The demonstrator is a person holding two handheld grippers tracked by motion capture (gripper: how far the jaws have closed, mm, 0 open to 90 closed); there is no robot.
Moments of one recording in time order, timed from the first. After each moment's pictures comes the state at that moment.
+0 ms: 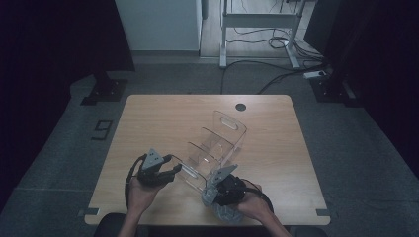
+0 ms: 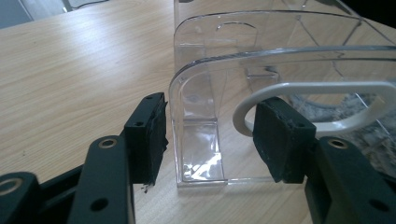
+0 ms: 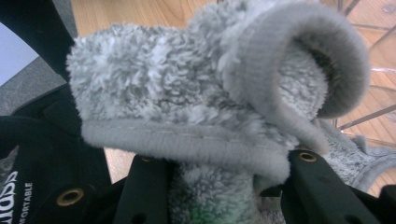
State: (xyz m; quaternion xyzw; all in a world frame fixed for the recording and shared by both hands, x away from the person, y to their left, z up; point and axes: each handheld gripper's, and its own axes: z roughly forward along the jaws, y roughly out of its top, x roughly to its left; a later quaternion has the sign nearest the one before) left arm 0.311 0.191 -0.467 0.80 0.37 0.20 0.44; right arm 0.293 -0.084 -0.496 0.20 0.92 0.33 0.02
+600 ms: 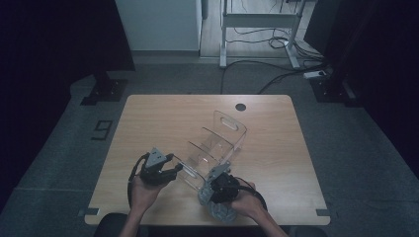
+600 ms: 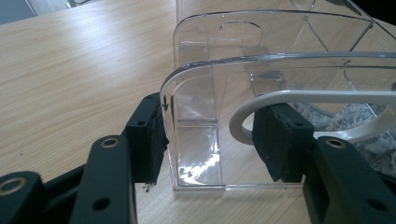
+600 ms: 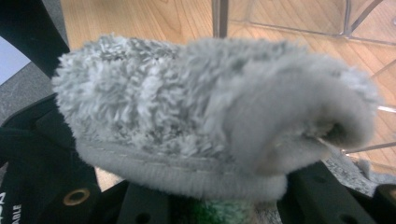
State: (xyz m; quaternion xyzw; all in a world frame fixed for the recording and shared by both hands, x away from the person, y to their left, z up) left arm 0.314 0.186 -0.468 0.80 0.37 0.20 0.43; right arm 0.301 -0.067 -0.500 0.20 0.92 0.32 0.02
